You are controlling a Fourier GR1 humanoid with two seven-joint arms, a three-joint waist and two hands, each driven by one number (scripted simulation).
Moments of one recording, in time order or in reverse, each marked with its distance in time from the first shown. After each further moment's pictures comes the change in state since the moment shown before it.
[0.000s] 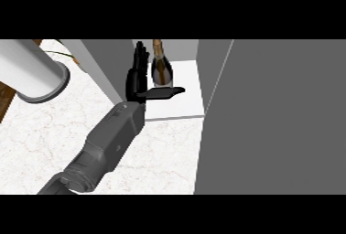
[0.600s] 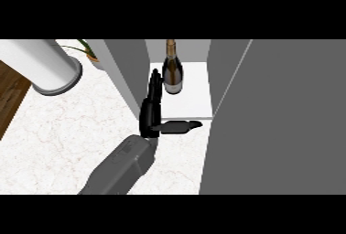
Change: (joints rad) left arm 0.365 0.000 -0.400 -0.553 0.120 0.278 0.093; right arm 0.032 -0.011 -0.036 -0.007 0.023 -0.010 -0.016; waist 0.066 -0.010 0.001
